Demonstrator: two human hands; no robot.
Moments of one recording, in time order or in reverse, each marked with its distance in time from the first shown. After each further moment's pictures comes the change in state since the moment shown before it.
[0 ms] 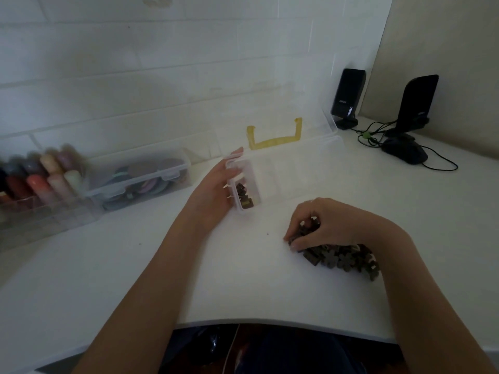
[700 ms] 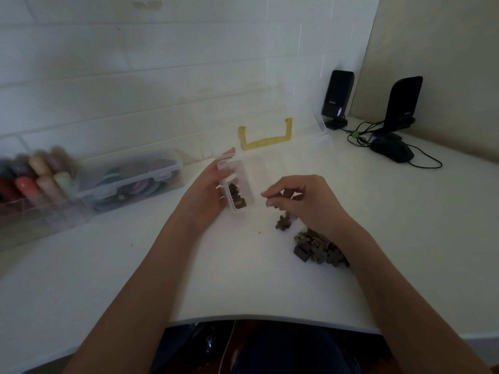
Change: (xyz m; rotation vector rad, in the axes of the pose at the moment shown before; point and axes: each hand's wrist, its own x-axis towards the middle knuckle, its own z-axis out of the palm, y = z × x) left_hand -0.006 0.005 0.006 0.039 -0.034 -0.007; right_hand 0.013 -0.016 0.013 0.375 0.539 -0.163
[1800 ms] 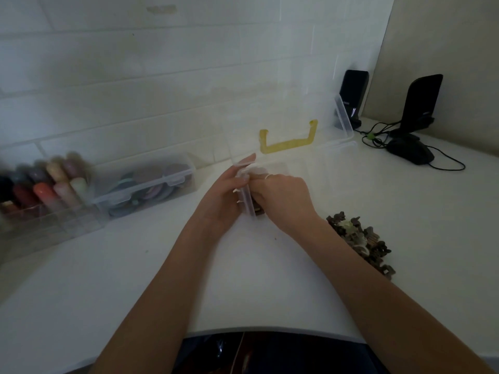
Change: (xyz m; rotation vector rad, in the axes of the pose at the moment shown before) left_hand 0.006 -0.007 -0.006 -0.007 -0.084 0.052; right_hand 0.046 -0.007 0.061 -1.016 0.094 -0.225
